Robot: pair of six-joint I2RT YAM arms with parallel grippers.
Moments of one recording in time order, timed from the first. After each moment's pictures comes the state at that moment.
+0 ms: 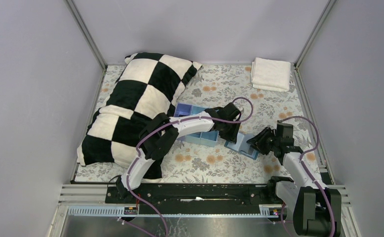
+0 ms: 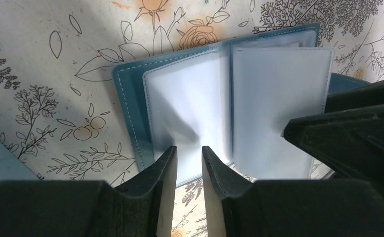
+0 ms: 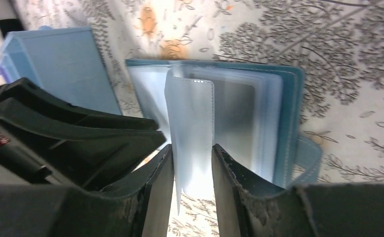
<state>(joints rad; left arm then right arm) -0.98 2.23 1.70 -0.45 0.22 -0.57 -0.07 0.96 0.32 -0.26 -0.37 0.76</state>
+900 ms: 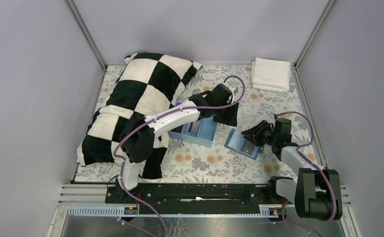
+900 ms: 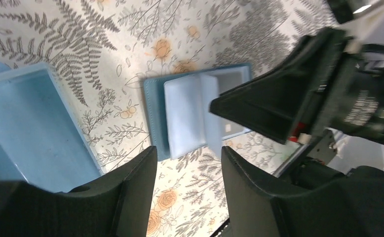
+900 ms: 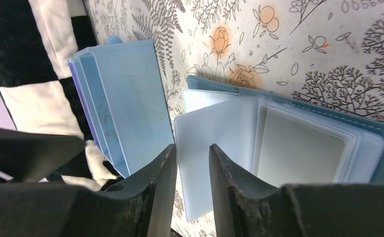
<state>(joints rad) -0.92 2.02 1.71 -0.53 0.18 -0.55 -0.06 1.12 0.32 0.07 -0.54 0.89</state>
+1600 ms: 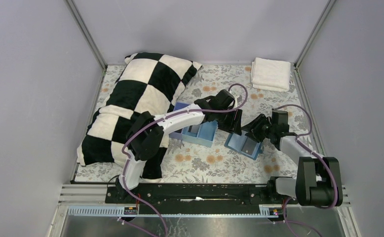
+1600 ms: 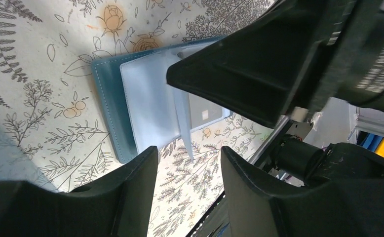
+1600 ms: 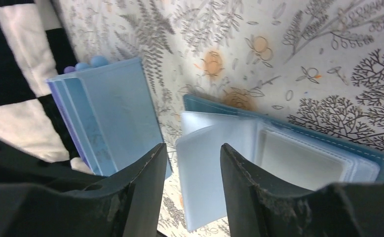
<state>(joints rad) -0.92 2.07 1.69 -0.45 0.36 -0.61 -0.01 1.28 0.46 -0.03 -0.45 0.86</state>
